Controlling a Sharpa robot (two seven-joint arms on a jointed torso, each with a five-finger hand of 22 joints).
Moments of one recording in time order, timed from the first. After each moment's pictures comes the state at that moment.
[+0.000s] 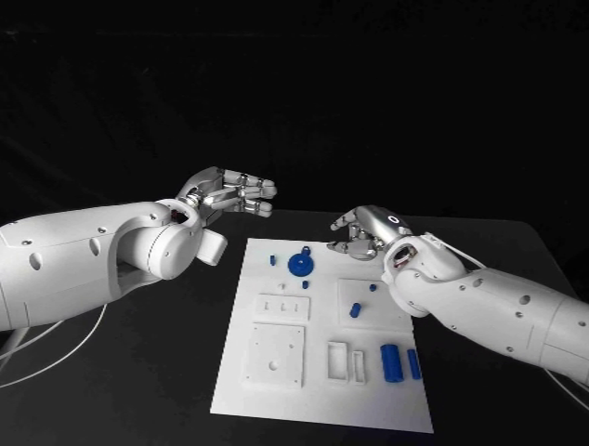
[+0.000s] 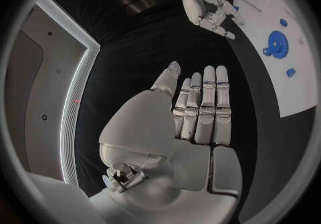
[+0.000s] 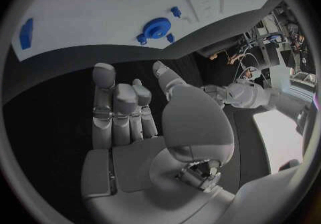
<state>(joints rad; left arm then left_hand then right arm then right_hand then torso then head) 1.53 -0.81 -0.24 1.44 -0.08 -0.32 0.28 1.40 0.05 -0.04 -0.10 0.20 1.05 0.14 0.07 0.07 1.18 0.10 0.06 0.06 1.23 0.08 0.12 0.07 0.07 1.01 0.06 0.34 0.16 1.17 -0.55 0.06 1.20 -1.54 -0.53 -0.14 1.22 -0.12 0.23 -0.07 0.22 1.05 0.10 0.07 0.06 1.29 0.00 1.02 1.12 1.45 -0.07 1.06 0.98 0.08 1.47 -0.09 0.45 1.31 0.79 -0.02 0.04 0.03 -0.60</state>
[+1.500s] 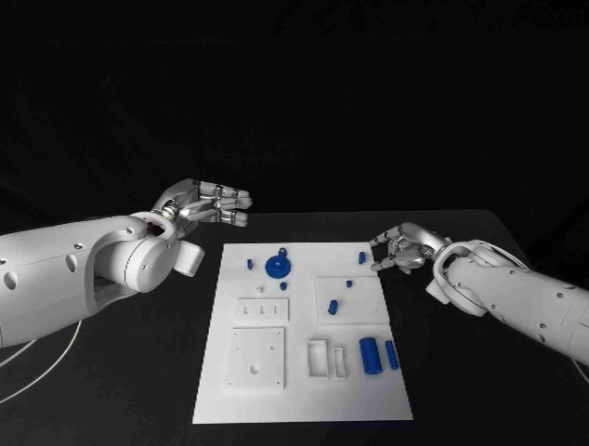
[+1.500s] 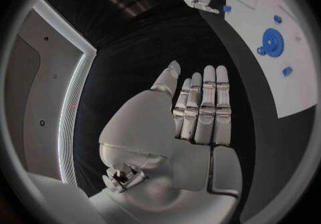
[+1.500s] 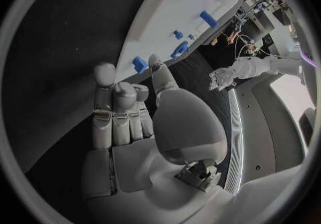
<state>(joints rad) 1.49 -0.81 -0.24 1.39 -0.10 -0.31 0.28 1.40 0.05 -0.04 -0.11 0.20 1.03 0.14 0.07 0.07 1.18 0.11 0.06 0.06 1.23 0.08 0.12 0.07 0.07 1.01 0.06 0.34 0.16 1.10 -0.67 0.11 0.95 -1.18 -0.24 0.20 1.33 0.00 -0.13 -0.26 0.28 0.93 0.09 0.06 0.06 1.21 -0.01 0.99 1.08 1.41 -0.07 1.03 0.99 0.07 1.47 -0.10 0.41 1.31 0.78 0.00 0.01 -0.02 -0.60</state>
